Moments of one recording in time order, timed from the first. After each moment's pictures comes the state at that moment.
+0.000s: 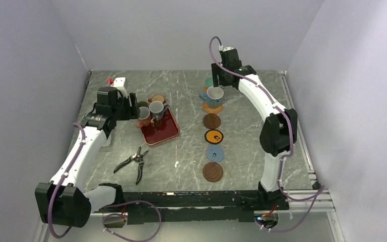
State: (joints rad) left arm -0.13 1.14 0.99 -0.46 0.03 -0.18; right arm 0.35 1.99 1.85 -0.64 0.18 0.11
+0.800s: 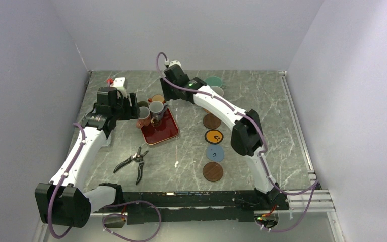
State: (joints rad) left arm -0.13 1.14 0.99 -0.46 0.03 -0.18; right arm 0.76 2.22 2.15 -0.63 0.22 0.34
